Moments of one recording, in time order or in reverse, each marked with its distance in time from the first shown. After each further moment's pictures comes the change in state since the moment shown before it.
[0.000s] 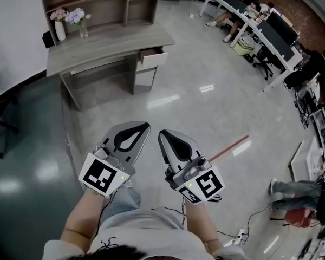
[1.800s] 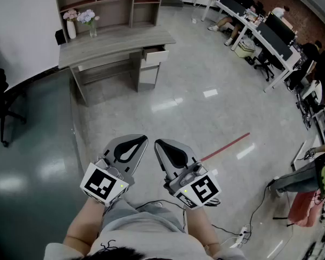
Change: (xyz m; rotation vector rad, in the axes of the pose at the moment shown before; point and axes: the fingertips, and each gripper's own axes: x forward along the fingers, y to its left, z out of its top) left arm -0.095 -0.123 0.004 -0.028 0.038 0.040; right arm -0.109 0.105 0.007 -0.011 0.038 0.069
